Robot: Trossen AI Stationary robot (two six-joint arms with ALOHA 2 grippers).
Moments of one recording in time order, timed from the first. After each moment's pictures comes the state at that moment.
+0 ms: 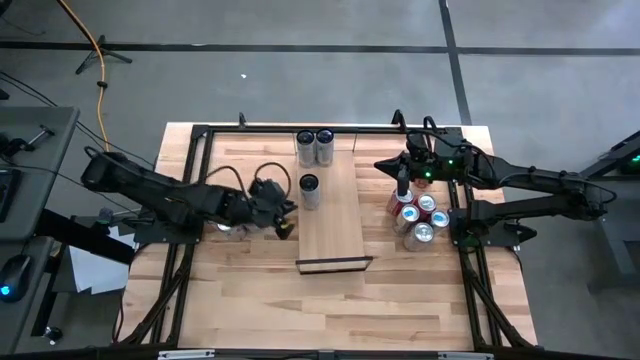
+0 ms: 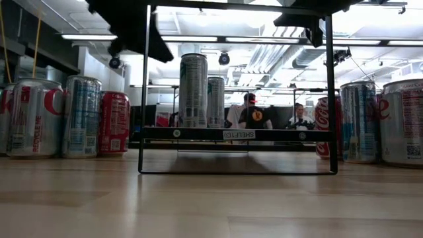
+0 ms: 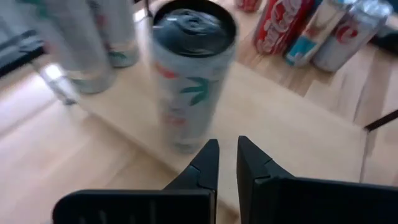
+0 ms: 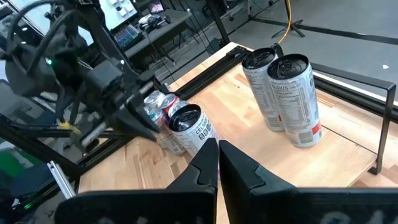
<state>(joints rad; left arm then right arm) -0.23 1.29 0.90 -0.38 -0.58 -0.67 -0.23 0.90 0.82 -0.21 0.00 0.50</state>
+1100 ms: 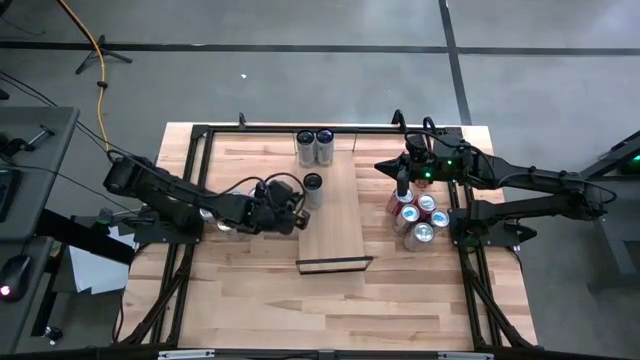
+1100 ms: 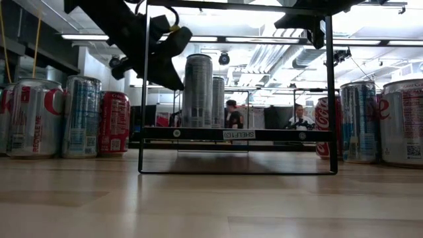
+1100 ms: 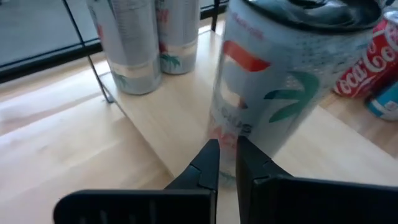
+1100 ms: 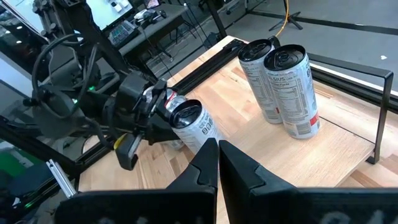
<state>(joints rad) -0.19 1.52 0.89 -0.26 -0.85 -0.86 -0.23 0.90 0.82 -0.23 0.00 0.52</state>
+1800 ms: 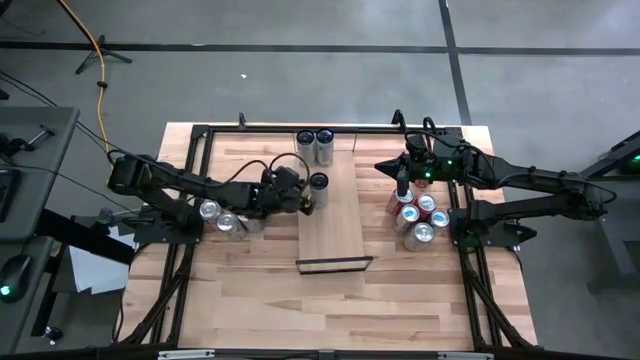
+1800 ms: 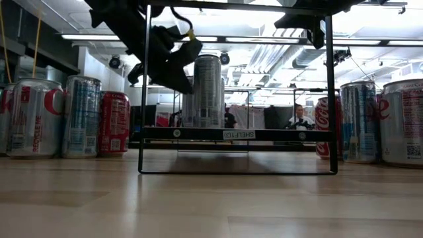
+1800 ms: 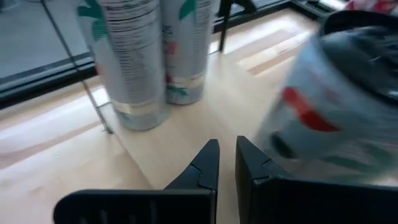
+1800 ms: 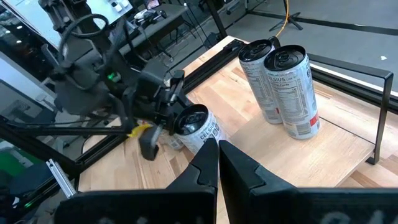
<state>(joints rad) -0.05 1.54 0.89 -0.12 -0.76 -0.69 -0.23 0.90 0.82 -0.23 0.00 0.52</state>
